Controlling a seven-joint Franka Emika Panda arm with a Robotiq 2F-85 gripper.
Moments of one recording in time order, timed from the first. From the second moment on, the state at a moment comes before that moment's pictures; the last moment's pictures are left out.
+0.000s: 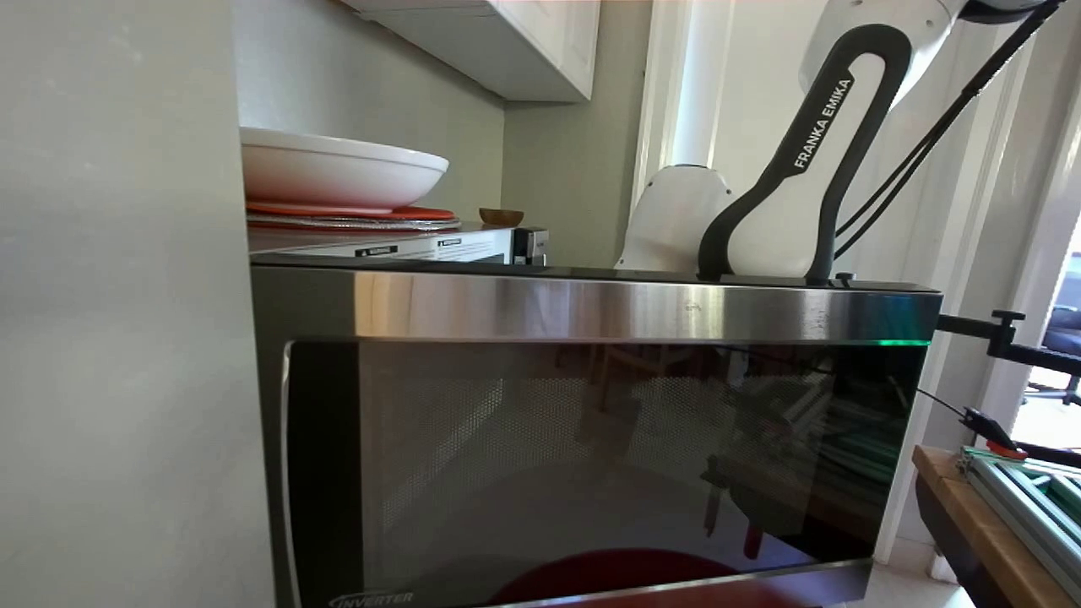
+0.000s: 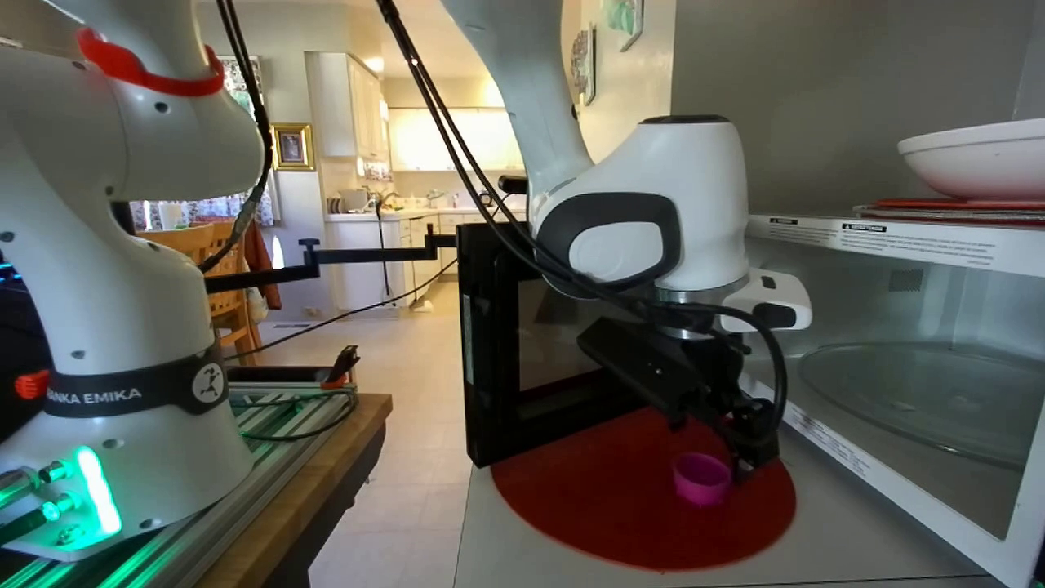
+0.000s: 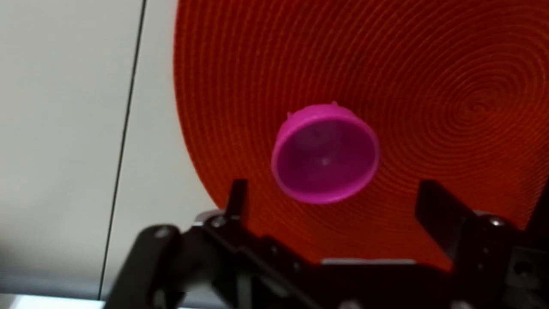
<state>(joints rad) -0.49 0.49 0.46 -2.36 -0.14 3.02 -0.38</state>
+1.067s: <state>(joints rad) -0.35 0.29 0.25 -2.12 0.07 2.41 -0.62</state>
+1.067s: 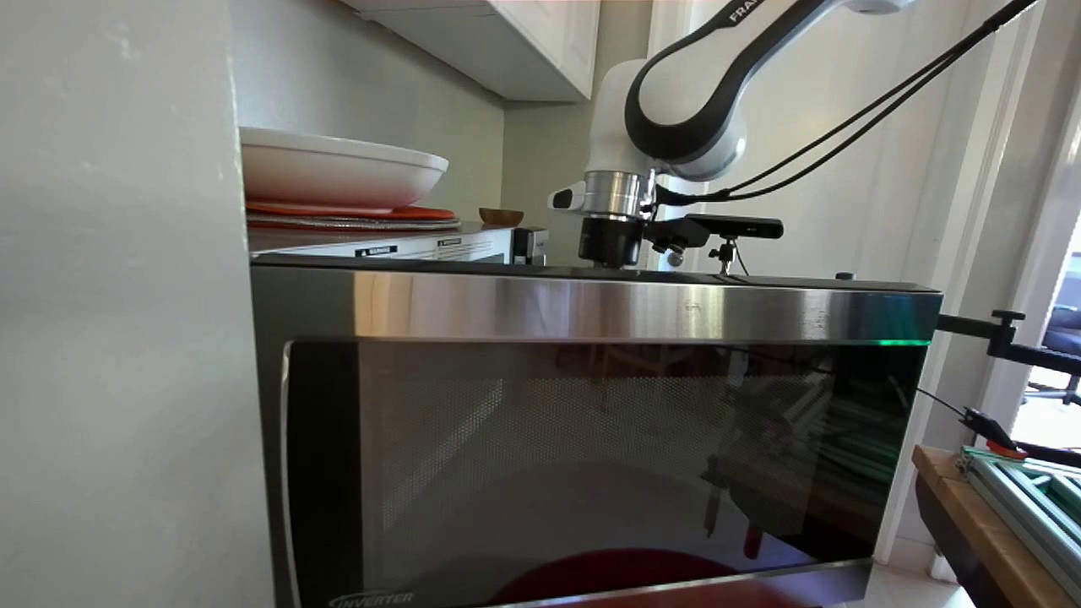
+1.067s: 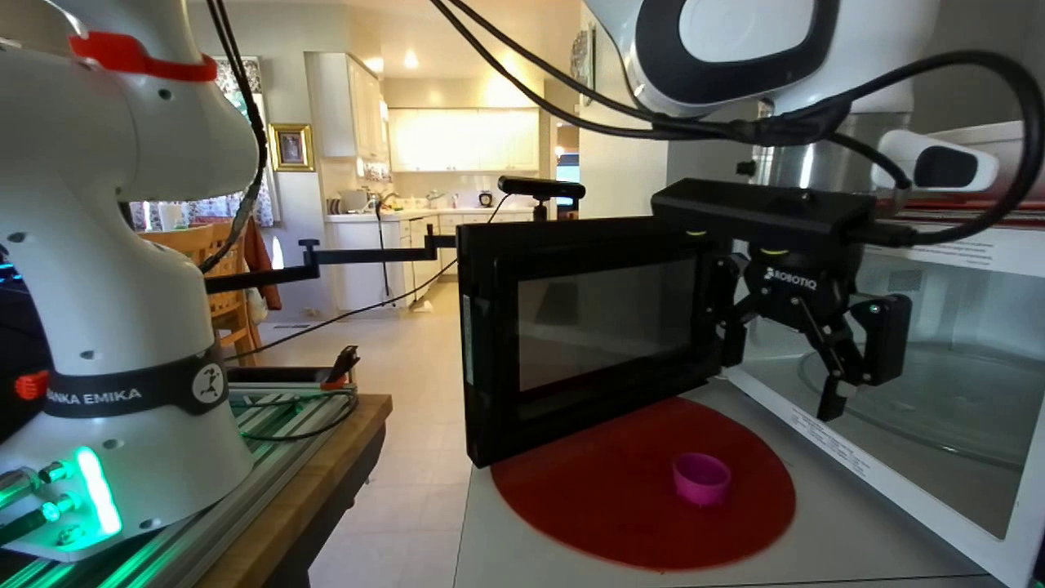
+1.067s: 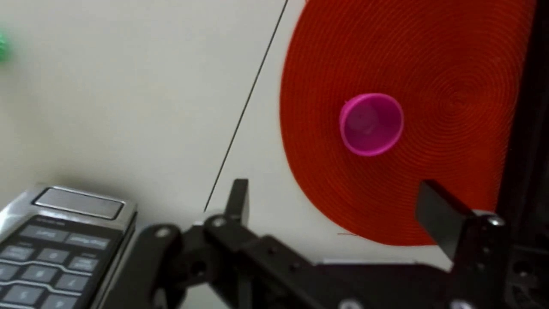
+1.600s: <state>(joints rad) -0.19 0.26 0.09 -2.08 0.00 2.33 -0.56</state>
